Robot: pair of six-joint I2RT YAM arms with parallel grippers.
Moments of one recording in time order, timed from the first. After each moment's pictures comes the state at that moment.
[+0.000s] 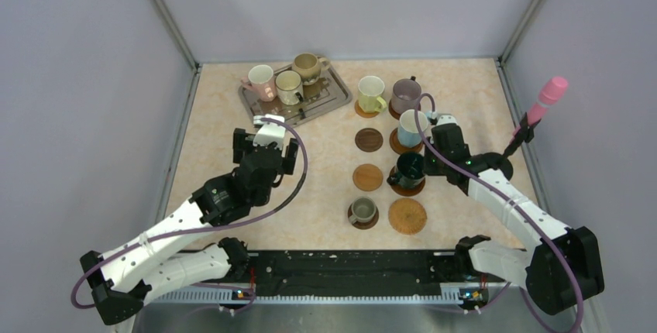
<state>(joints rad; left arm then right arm) -0.92 0.83 0.87 -0.50 -0.86 -0.13 0.36 1.09 0.69 -0.44 0.16 0.30</state>
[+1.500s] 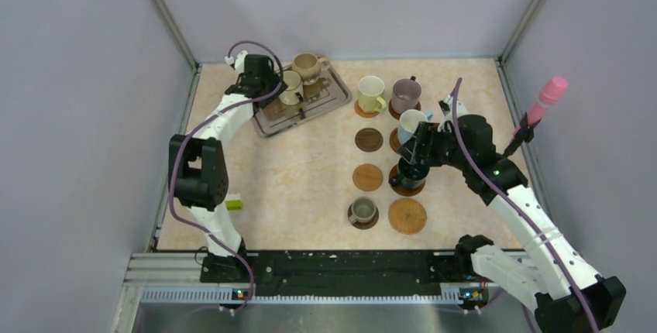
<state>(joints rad) -0.19 1.77 1.41 -0.27 -0.18 -0.78 0.36 0.87 0.84 -0.49 -0.21 0.44</state>
